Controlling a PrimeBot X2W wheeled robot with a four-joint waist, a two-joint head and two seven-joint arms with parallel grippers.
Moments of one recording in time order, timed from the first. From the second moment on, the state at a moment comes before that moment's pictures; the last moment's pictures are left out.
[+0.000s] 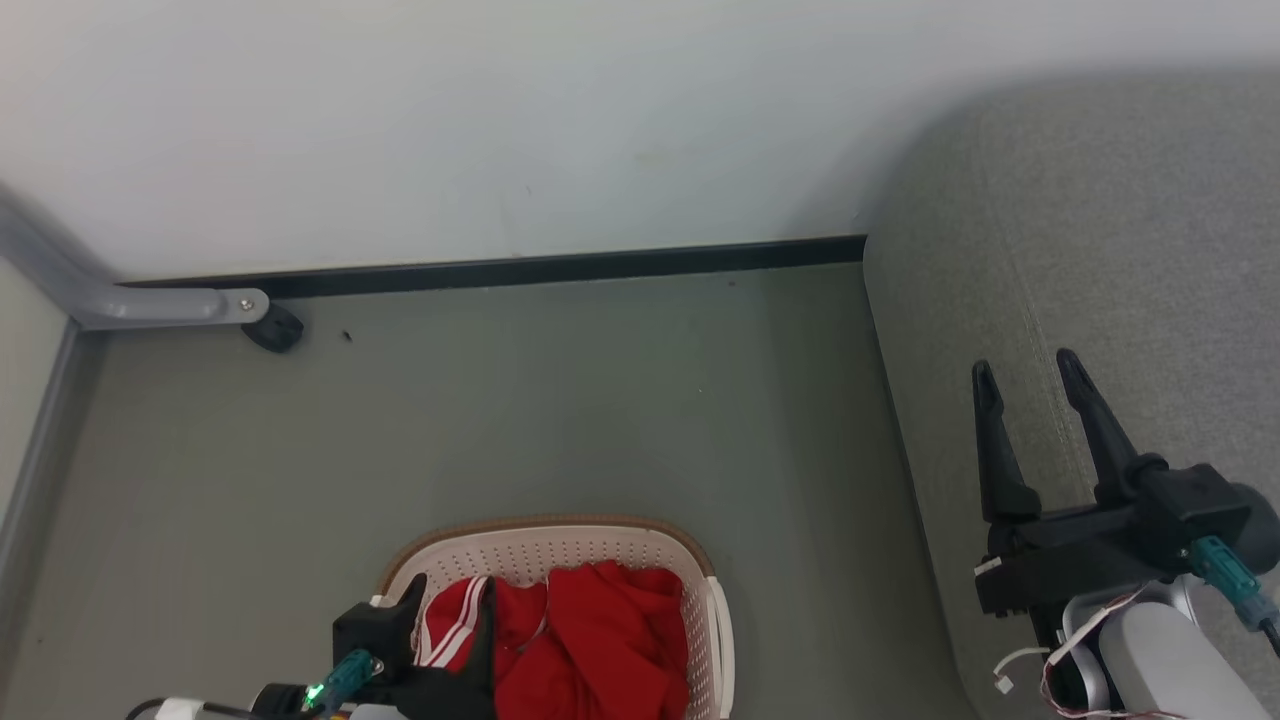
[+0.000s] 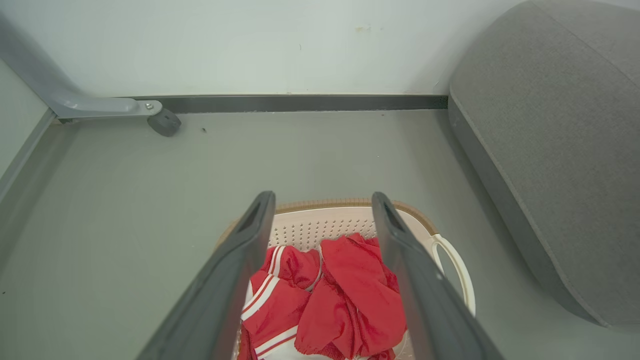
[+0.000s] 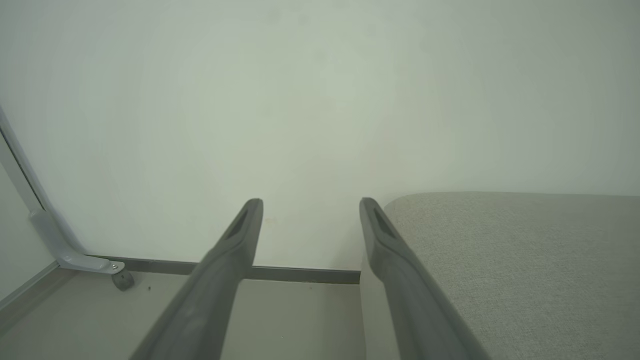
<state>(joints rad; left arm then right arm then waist) -0.29 0.05 -0.31 0.67 -0.37 0.02 -0.21 -0.34 -0.25 0.30 0.22 0.31 -0.11 -0.25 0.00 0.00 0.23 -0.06</state>
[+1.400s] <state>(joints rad) -0.77 0.04 -0.49 0.98 -0.50 0.03 0.00 -0.61 -0.20 0.23 -0.11 0.26 -0.11 -0.26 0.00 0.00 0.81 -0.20</state>
